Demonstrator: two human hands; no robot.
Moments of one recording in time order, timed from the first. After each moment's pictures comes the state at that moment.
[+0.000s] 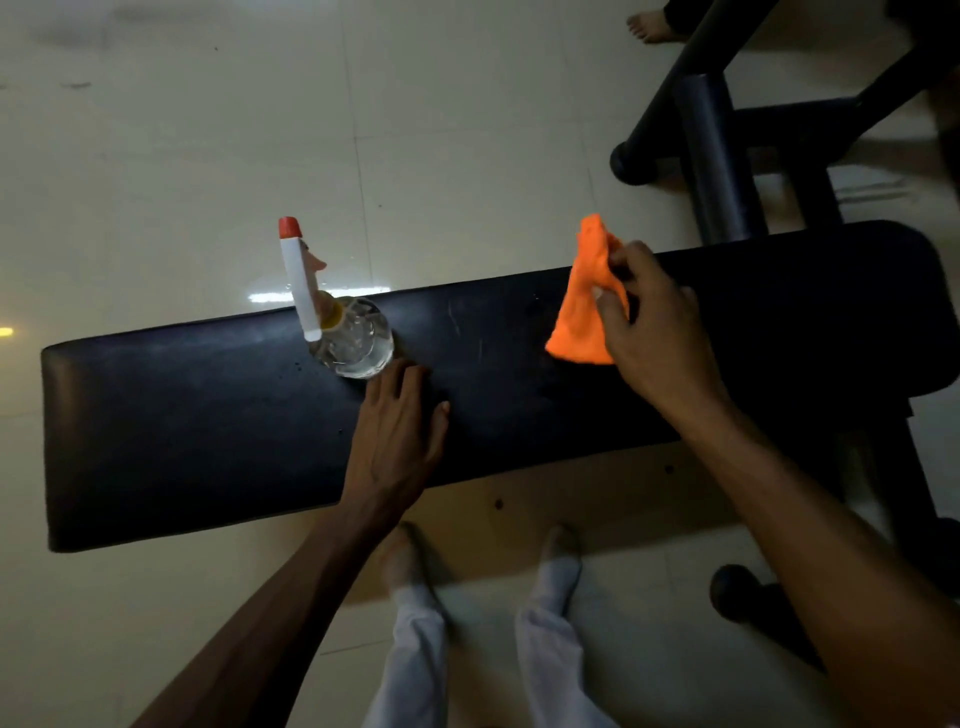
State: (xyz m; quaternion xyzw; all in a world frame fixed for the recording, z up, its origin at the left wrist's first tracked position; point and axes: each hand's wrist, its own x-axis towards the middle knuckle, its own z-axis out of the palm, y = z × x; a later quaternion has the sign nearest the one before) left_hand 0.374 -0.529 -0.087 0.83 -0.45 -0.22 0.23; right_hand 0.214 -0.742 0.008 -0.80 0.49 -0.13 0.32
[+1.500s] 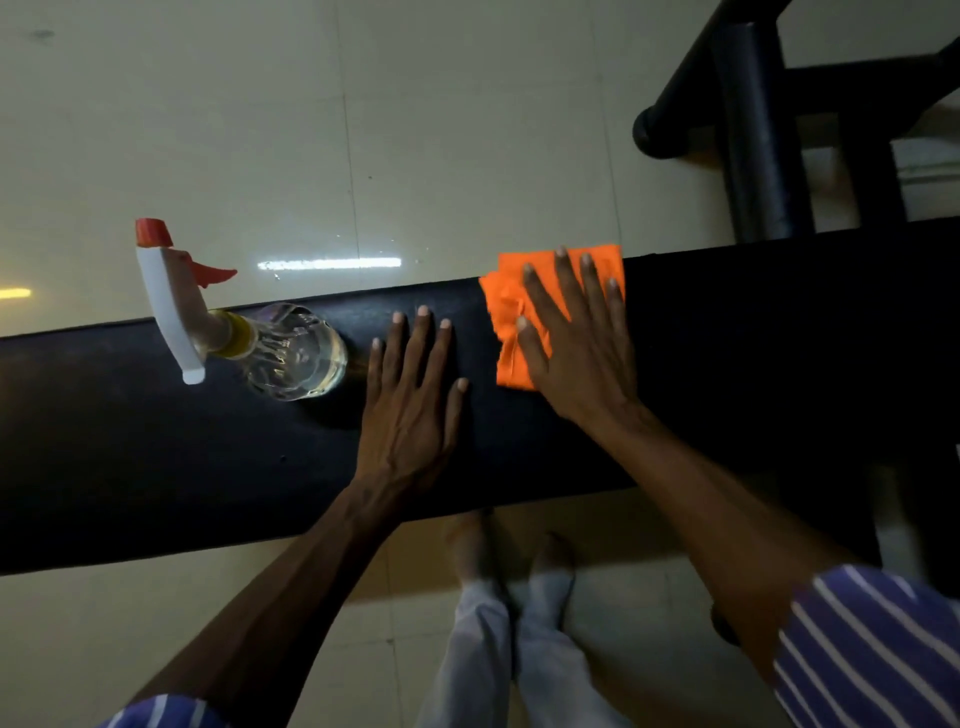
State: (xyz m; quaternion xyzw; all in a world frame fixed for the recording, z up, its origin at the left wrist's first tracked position) left_hand 0.355 -0.606 -0.153 0.85 -0.50 -0.15 0.12; right_hand 0.223 -0.775 -0.149 -0.91 0.39 0.01 0.11
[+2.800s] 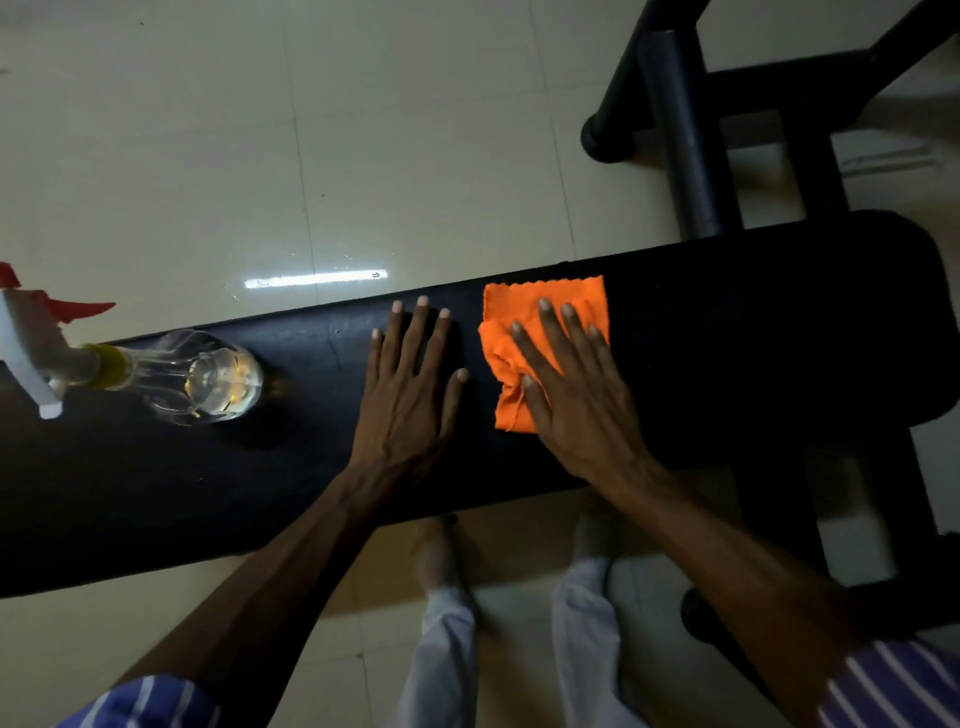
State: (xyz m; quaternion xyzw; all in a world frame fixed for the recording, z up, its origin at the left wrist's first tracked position) left_hand 0.303 -0.677 -0.141 0.82 -0.53 -0.19 0.13; right_hand 0.119 -0.797 -0.140 -0.94 0.33 0.01 0.10
